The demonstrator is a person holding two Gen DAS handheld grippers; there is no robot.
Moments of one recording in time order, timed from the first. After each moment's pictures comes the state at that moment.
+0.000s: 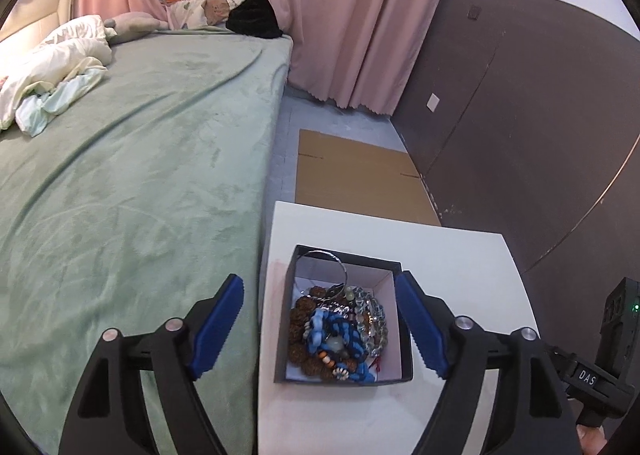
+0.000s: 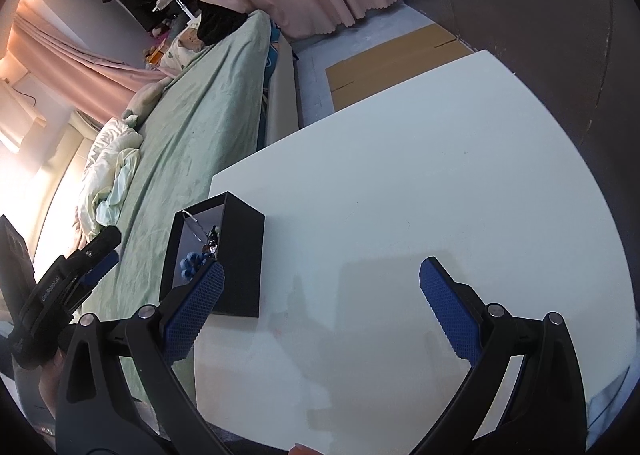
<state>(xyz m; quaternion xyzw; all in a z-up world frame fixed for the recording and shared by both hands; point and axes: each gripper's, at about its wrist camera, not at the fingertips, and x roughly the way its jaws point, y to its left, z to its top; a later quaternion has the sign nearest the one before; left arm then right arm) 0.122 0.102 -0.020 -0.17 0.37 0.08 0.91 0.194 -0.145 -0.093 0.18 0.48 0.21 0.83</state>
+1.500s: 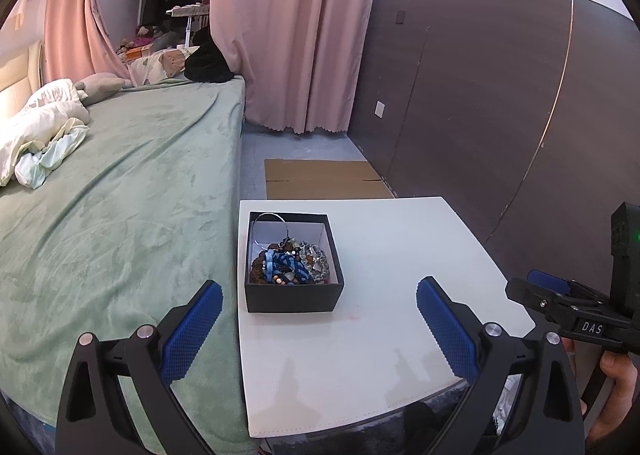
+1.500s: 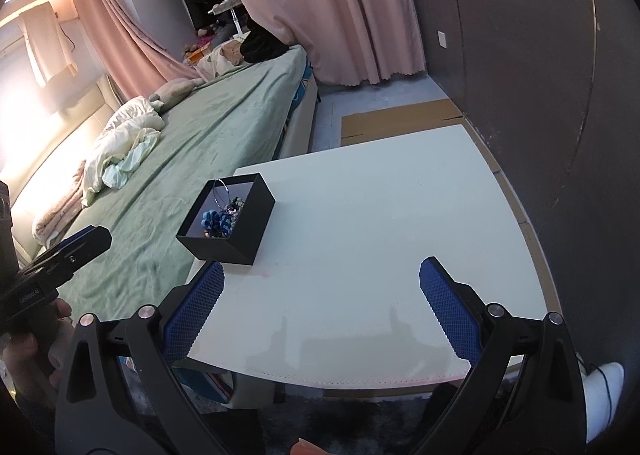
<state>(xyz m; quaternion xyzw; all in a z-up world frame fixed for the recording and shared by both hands) 0.012 0.028 0.011 -0.08 0.32 0.02 0.94 0.091 -0.183 -0.051 0.08 0.37 0.24 0.89</state>
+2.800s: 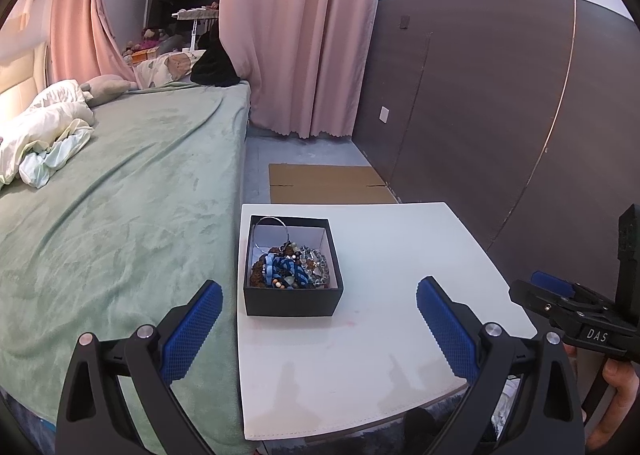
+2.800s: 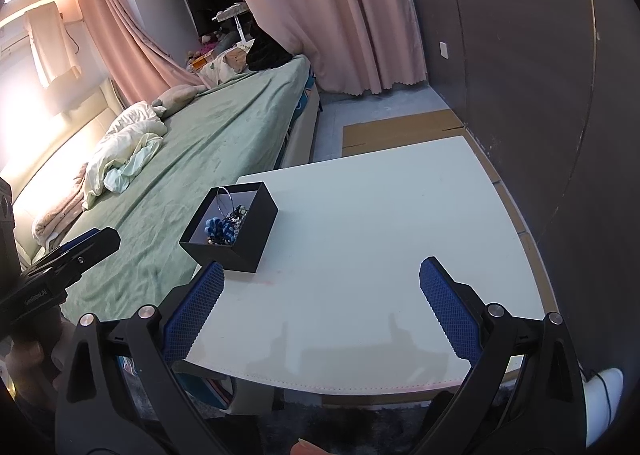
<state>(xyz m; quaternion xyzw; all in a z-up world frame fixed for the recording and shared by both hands) 0.013 0.024 0.011 -0.09 0.31 0.03 0.95 0.088 -0.179 -0.049 0.07 0.36 0.24 0.90</state>
